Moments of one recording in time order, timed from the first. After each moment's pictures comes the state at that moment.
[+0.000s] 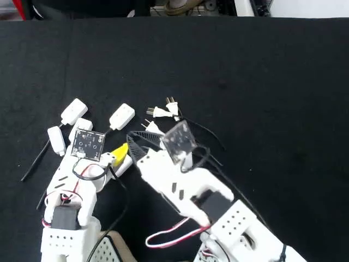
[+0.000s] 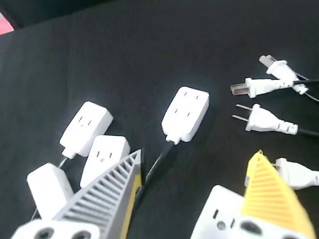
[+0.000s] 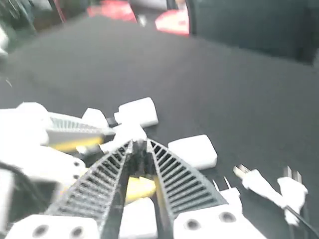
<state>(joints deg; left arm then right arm) -1.0 -103.7 93.8 46.0 -12.7 -43.5 -70.6 84.4 8.8 -6.7</state>
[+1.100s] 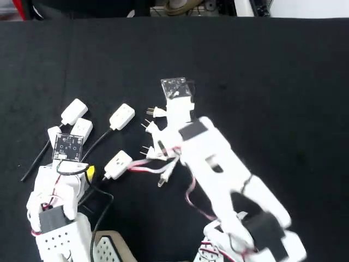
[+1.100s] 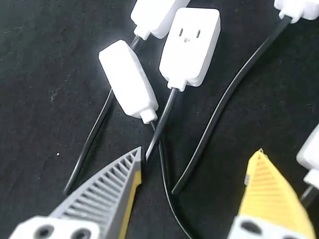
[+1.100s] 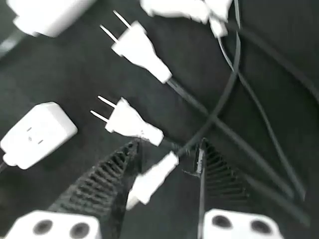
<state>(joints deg) -25.8 -103.9 96.1 61.1 -29.9 -29.2 -13.1 35.4 64.6 -24.0</state>
